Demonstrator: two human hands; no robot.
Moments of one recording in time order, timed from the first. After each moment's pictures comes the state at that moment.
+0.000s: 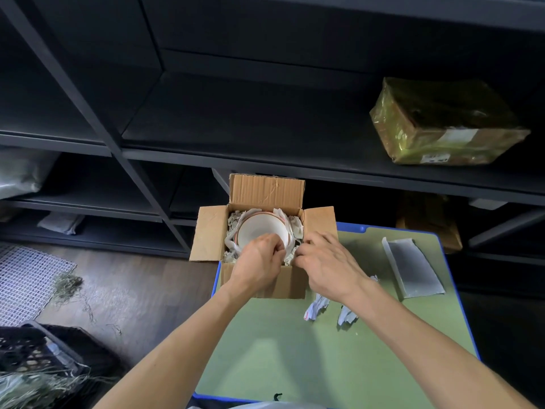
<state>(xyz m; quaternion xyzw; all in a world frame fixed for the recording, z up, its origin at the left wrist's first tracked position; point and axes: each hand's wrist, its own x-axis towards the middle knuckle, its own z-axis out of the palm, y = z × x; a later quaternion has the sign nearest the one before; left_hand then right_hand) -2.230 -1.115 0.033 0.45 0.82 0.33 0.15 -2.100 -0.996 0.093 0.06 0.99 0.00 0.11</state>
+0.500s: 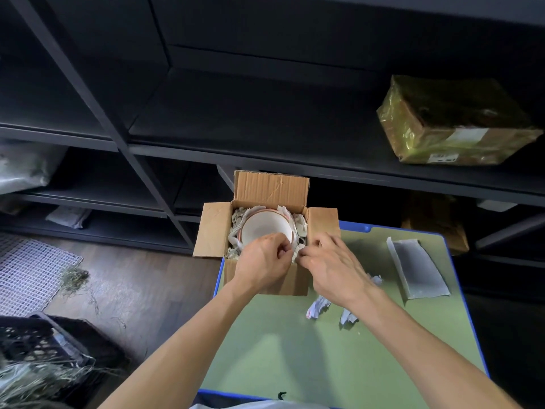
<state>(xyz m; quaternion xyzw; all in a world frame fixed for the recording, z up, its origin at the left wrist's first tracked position) -2.223 -1.114 0.032 0.42 0.84 0.31 0.14 -2.092 -1.003 0.092 0.09 0.99 -0.01 0.07</state>
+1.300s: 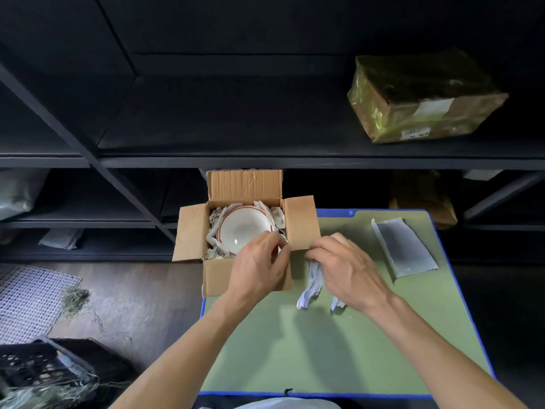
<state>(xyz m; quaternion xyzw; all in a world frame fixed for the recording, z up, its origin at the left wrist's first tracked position) -2.183 -1.113 0.055 0.46 0.82 0.34 0.09 -2.026 -0.983 0.081 0.17 0.97 -0.13 -0.08</state>
